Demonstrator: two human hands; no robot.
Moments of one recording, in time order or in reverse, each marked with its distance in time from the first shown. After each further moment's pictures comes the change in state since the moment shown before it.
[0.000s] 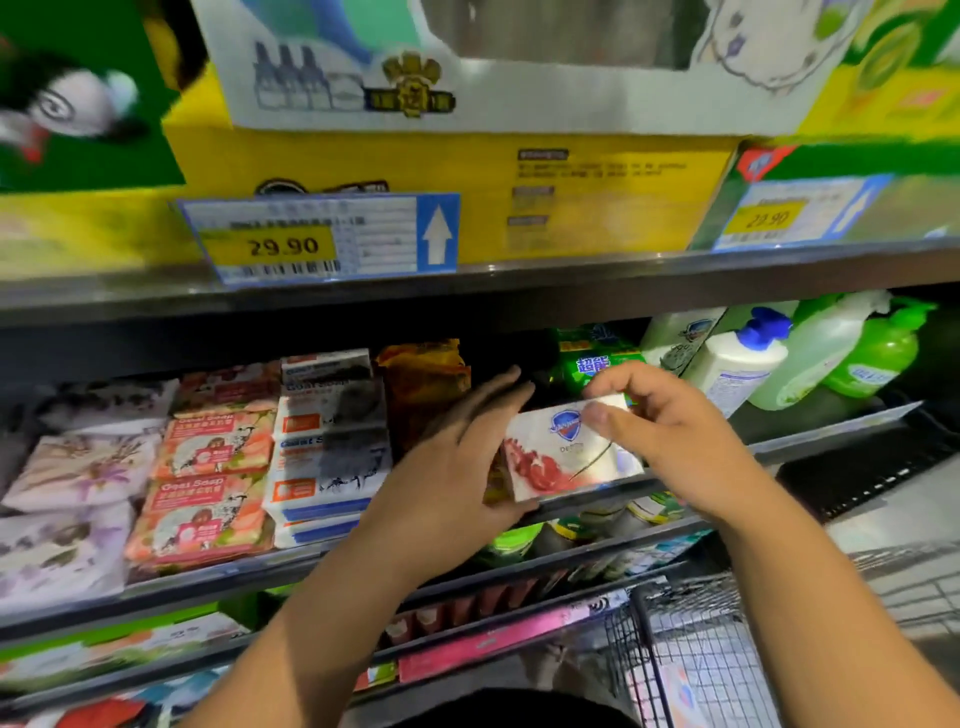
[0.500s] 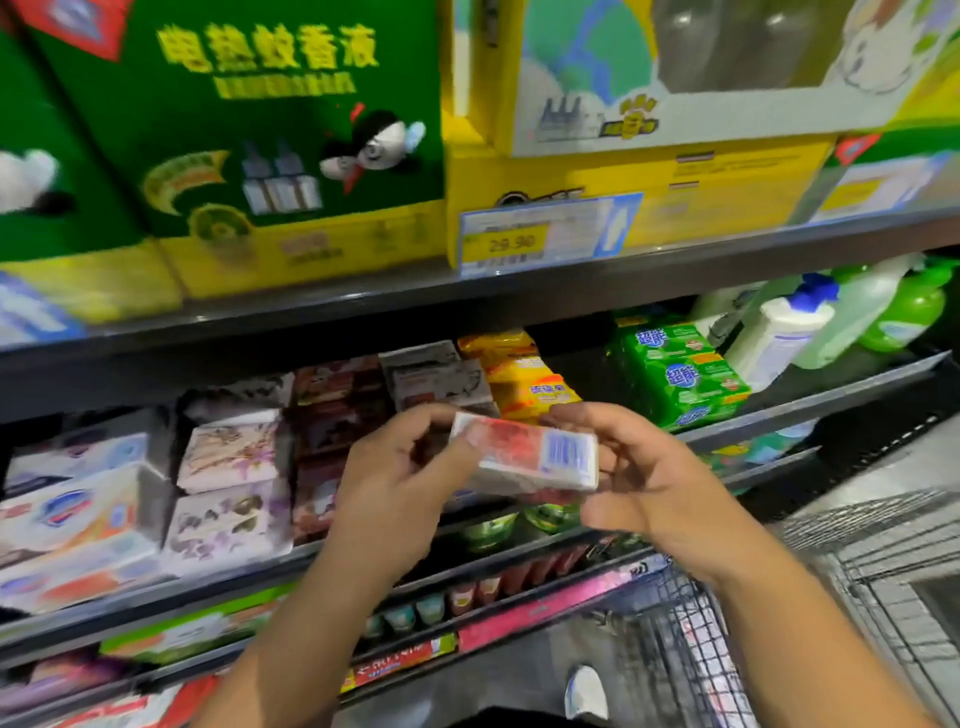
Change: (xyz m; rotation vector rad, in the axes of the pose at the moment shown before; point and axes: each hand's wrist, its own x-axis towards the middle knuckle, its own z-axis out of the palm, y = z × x) left_hand -0.090 -0.027 -0.097 -0.631 0.288 -0.284; right_hand -0.057 -0.037 0.121 0.477 -0.213 0.054
